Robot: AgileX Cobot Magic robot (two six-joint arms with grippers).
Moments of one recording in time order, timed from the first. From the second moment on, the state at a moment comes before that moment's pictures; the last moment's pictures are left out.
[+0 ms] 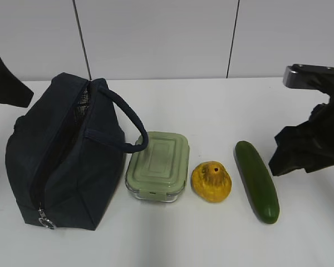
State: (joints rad) left arm -0.17 1.24 -1.07 -0.39 0.94 0.37; right arm 0.15 1.47 -0.95 0.30 0.85 -0.21
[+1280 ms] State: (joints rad) left arm -0.17 1.26 -1.09 -0.40 0.91 0.37; right arm 0.15 1.98 -1.18 0.27 0.85 -0.18
